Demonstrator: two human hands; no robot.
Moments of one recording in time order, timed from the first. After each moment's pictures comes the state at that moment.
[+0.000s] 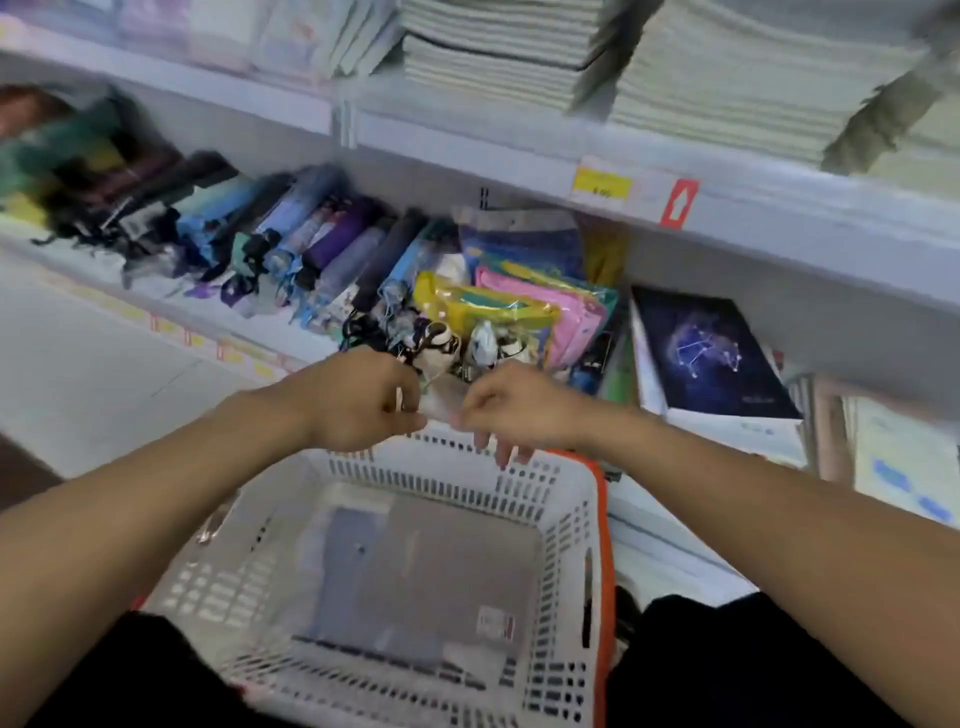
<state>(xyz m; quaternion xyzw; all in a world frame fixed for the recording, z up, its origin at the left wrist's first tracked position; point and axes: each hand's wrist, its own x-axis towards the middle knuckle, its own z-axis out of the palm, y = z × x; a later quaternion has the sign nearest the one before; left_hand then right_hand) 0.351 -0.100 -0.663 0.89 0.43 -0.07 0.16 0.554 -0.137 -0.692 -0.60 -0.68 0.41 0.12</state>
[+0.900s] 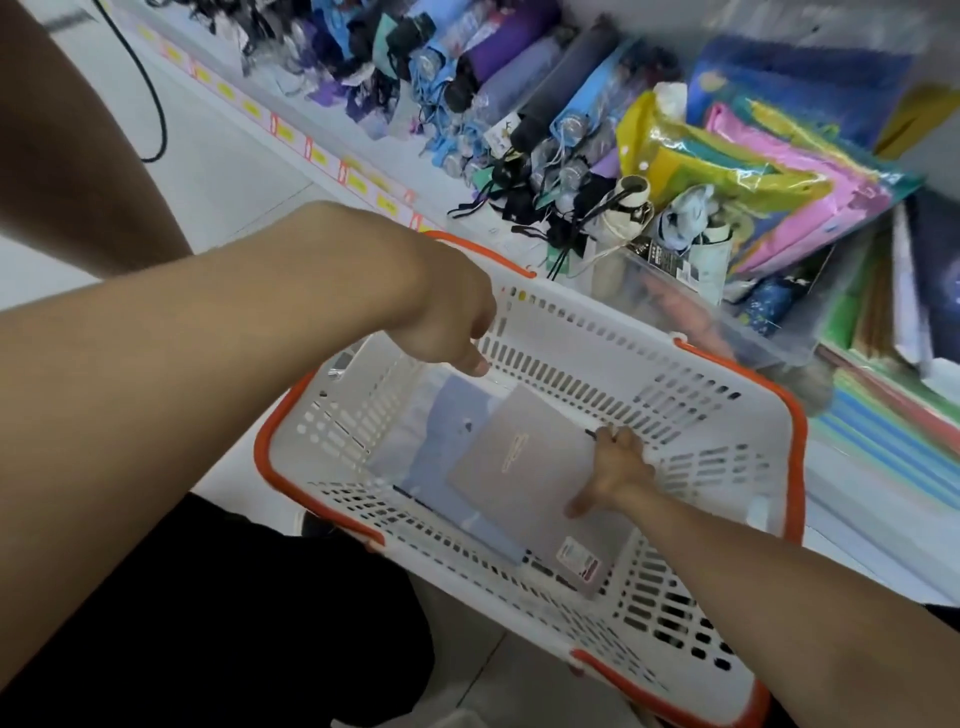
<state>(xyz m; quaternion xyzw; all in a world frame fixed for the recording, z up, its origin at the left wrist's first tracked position) 0.262 -0.113 -0.706 0.82 0.44 -0.35 0.14 0.512 -0.172 -1.005 -0.75 -0.56 0.29 -0.20</state>
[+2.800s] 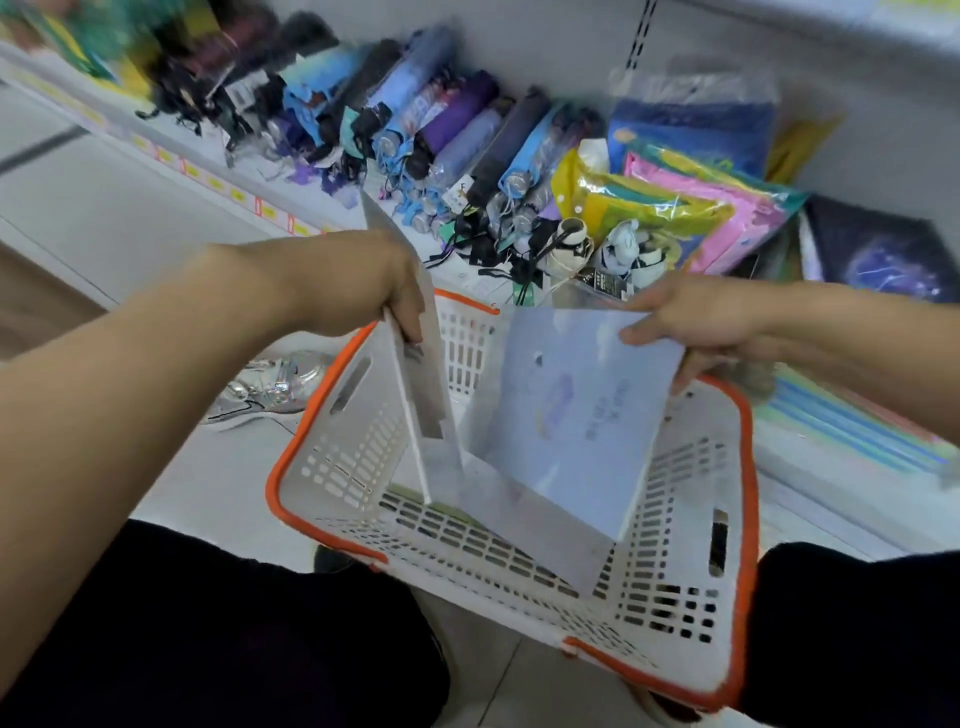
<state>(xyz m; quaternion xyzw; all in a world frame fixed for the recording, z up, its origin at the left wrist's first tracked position) 0.205 -0.075 -0.700 0.92 0.36 -0.09 0.11 0.528 -0.122 -0.715 -0.68 -0.54 0.49 0.06</state>
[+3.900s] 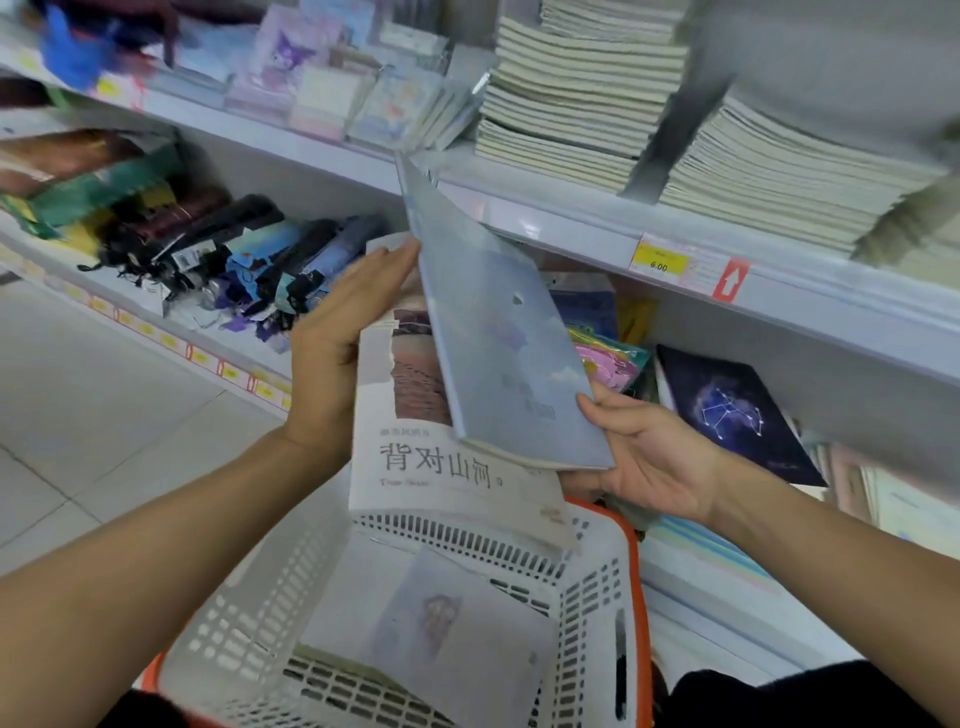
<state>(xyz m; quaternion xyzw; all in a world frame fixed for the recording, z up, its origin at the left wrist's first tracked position) 0.312 -0.103 -0.648 0.72 0.30 0.60 0.17 0.578 -0.161 -0.664 -0.34 -0.27 0.80 0.41</state>
